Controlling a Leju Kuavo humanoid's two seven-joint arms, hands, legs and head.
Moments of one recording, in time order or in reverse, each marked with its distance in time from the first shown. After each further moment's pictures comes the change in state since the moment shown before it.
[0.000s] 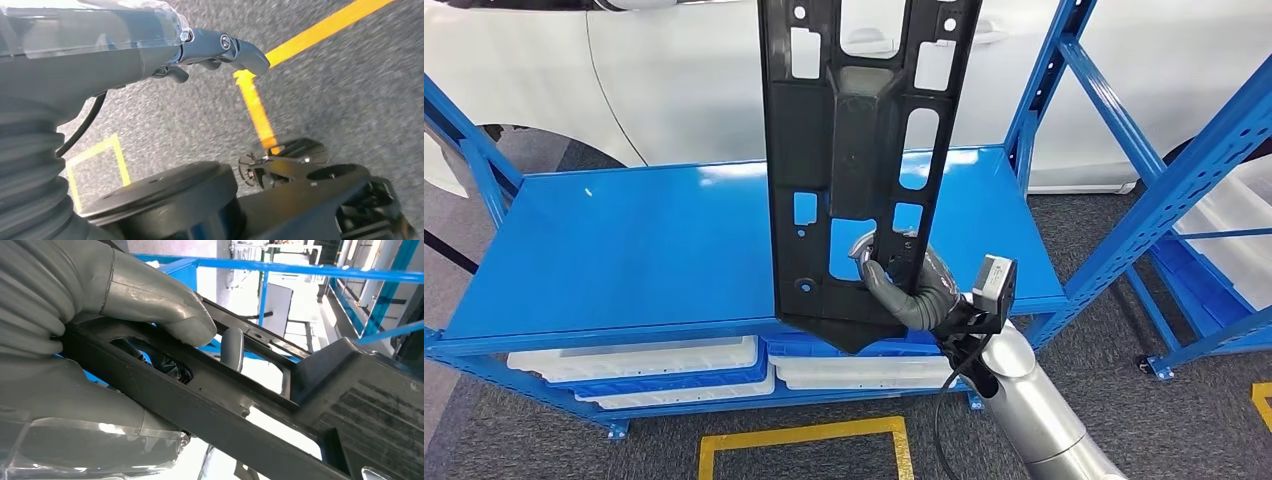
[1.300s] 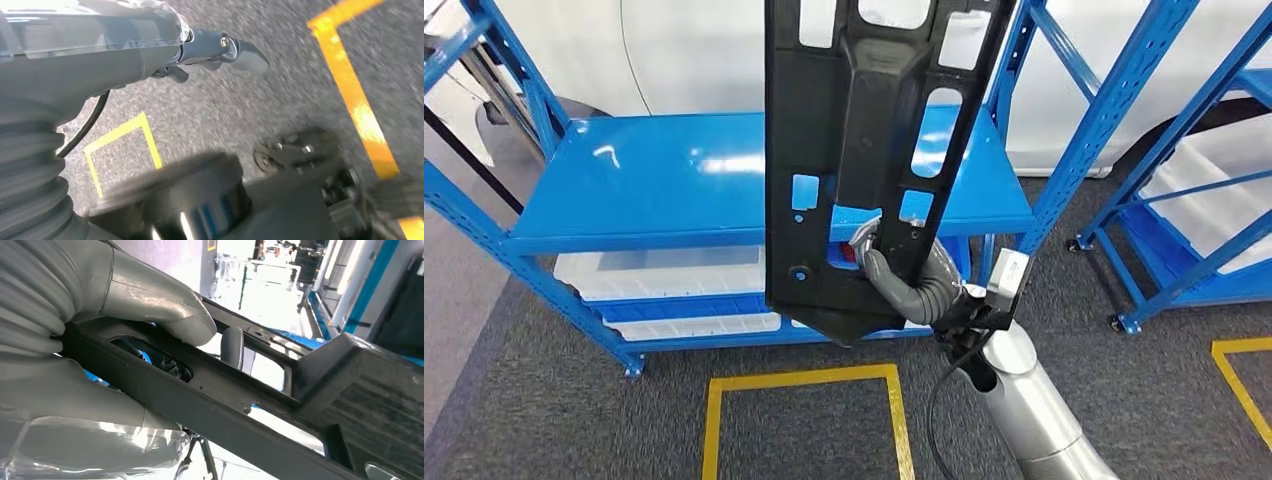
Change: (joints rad) left arm 0.011 -0.004 0.004 0.000 0.000 -0.008 0.005; right arm -0.007 0.049 -0.048 -0.044 0.007 0.028 0.004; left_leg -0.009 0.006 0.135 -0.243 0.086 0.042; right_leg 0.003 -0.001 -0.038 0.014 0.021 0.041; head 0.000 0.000
